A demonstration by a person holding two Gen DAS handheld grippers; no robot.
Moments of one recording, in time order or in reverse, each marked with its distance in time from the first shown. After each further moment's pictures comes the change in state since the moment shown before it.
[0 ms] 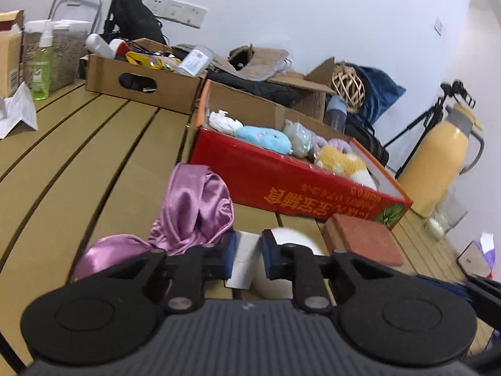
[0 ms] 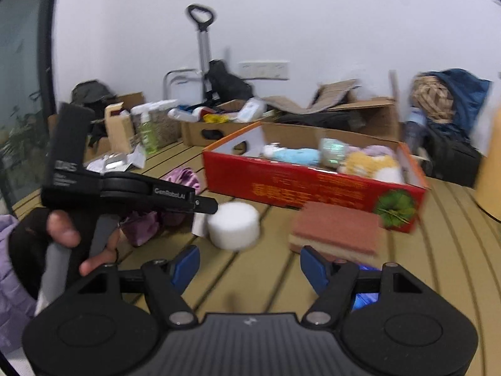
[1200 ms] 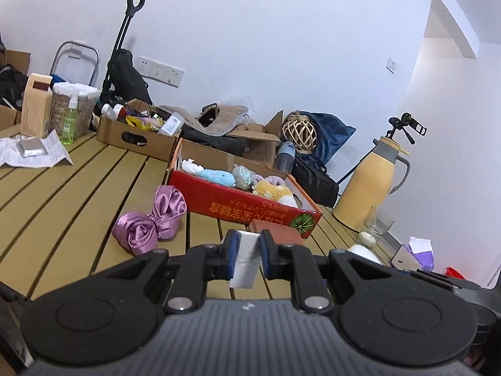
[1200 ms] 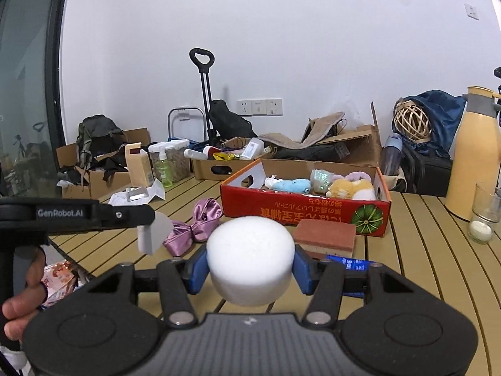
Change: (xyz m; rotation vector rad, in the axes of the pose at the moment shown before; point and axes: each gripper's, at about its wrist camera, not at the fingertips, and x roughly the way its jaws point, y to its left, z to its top) left arm -0.184 -0.066 -0.047 0.050 -0.188 -0.062; right arm -0.128 0.020 -0.021 0.060 -0.139 -0.025
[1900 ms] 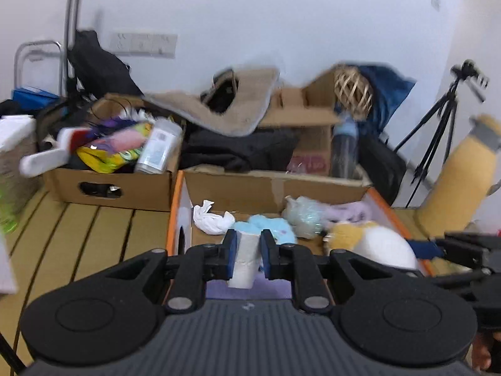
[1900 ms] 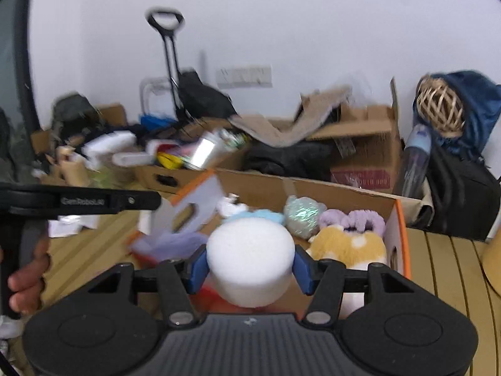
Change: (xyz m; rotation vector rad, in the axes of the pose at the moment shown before) left arm 0.309 0.050 0.145 0.130 0.258 0.135; right arm 0.253 -0.109 0.142 -0.012 0.206 0.008
